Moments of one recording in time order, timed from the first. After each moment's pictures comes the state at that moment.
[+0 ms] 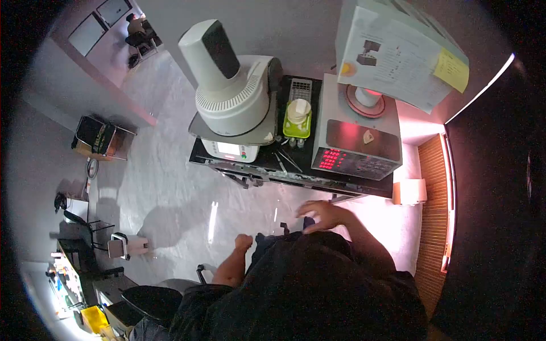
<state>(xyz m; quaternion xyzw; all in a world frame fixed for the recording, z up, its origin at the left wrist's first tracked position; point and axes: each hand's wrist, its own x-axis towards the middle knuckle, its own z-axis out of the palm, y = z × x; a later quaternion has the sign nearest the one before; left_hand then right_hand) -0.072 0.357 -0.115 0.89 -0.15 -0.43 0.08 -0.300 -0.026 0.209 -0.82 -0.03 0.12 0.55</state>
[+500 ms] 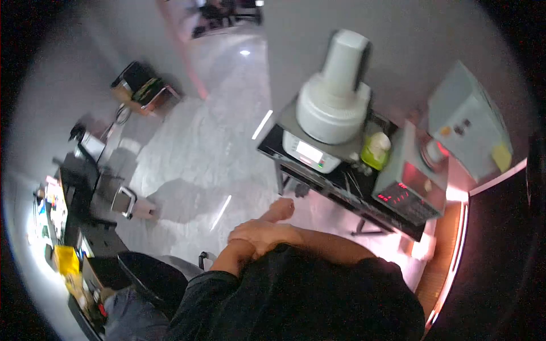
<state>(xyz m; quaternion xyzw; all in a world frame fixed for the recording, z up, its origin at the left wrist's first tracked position) 0.061 0.277 0.037 0.86 -0.38 -0.31 0.17 -0.011 0.278 0.261 -0.76 -0.40 0.16 0.50</state>
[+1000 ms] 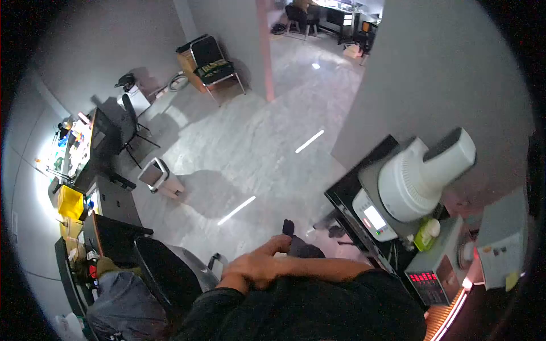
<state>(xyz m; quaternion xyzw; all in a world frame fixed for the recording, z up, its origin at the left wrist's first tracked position) 0.181 0.441 0.024 0.84 -0.29 -0.46 0.03 0.118 0.427 0.217 -0.67 -0.56 0.19 0.44</state>
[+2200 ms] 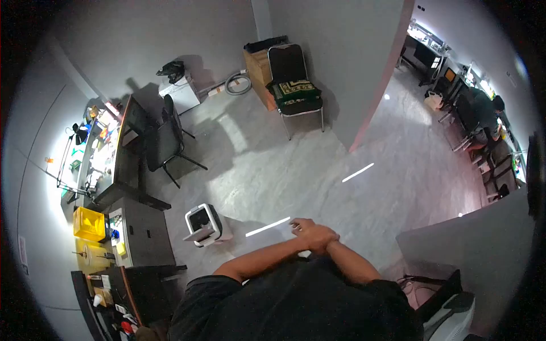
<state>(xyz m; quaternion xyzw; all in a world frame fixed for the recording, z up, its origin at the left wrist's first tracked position) 0.850 0.708 0.201 0.87 -0.35 -0.34 0.10 0.873 0.655 0.071 -0.83 -0.22 0.31 0.42</state>
